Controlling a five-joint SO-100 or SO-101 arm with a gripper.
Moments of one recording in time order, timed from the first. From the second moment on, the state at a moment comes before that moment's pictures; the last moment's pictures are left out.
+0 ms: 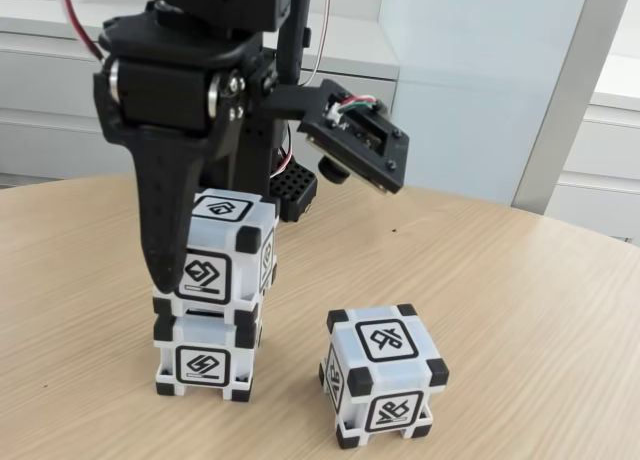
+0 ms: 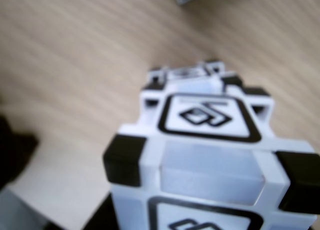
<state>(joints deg) 27.2 109.8 107.1 88.2 1.6</state>
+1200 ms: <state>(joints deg) 11.5 132.5 107.2 88.3 -7.1</state>
